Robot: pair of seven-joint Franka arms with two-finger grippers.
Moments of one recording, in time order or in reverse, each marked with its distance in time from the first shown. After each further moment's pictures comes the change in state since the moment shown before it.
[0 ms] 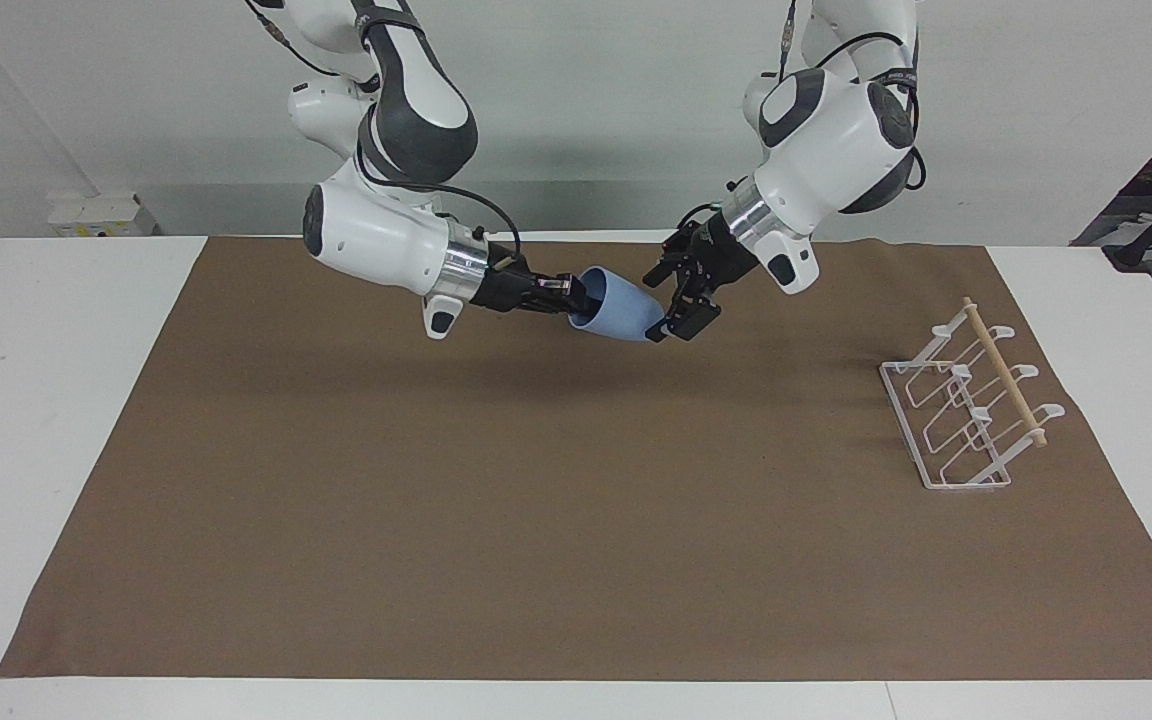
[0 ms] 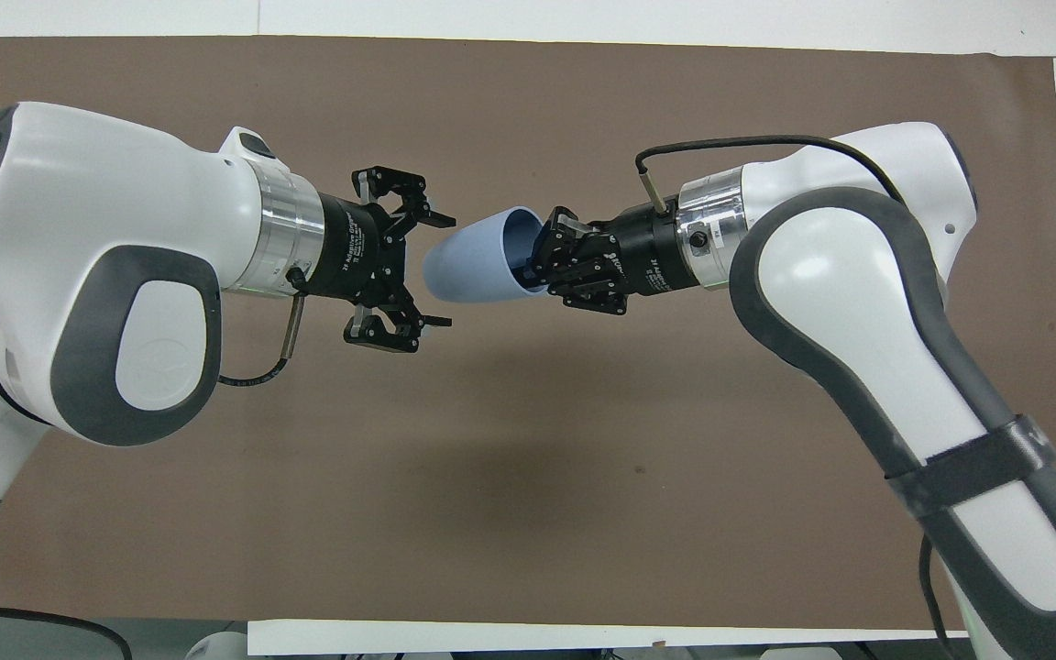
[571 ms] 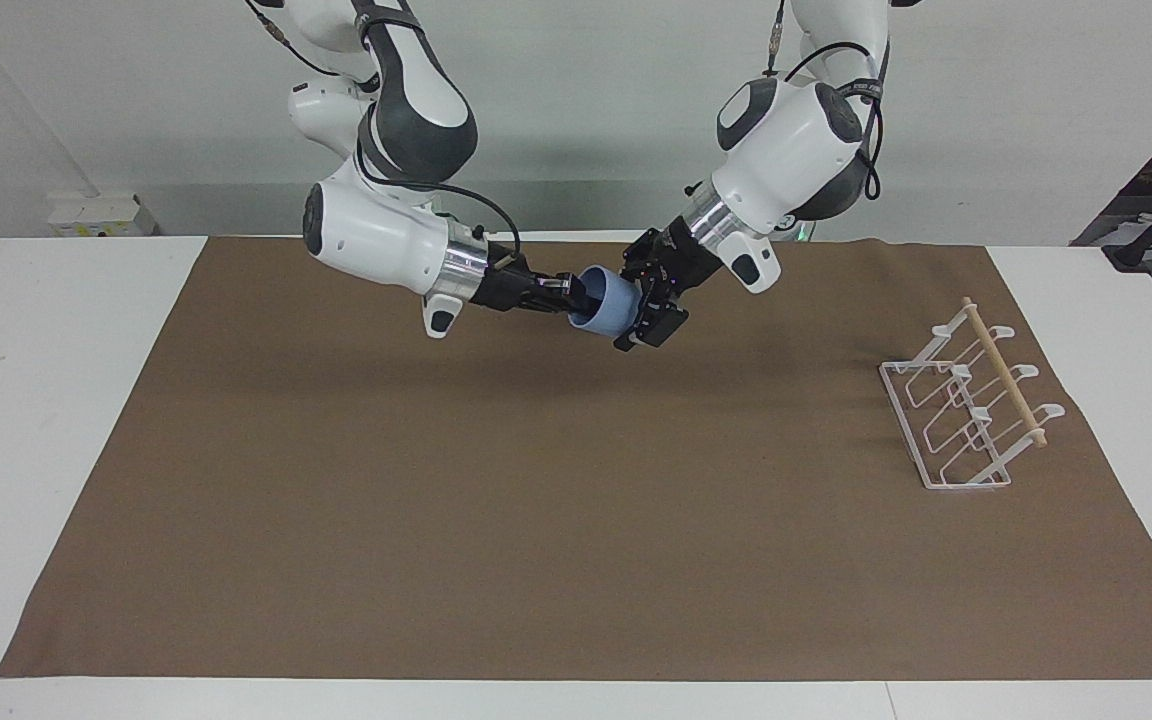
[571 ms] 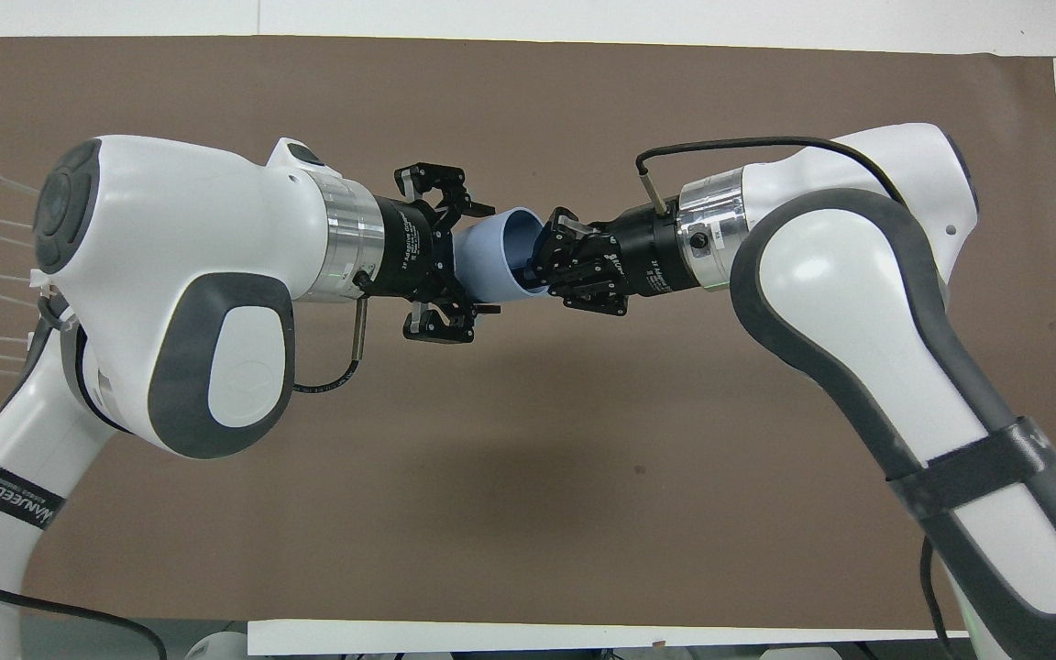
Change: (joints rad) left arm -0.066 0.046 0.000 -0.001 -0.001 0.133 -0.093; right arm 0.000 -0.003 0.000 -0.002 0.000 0.000 0.000
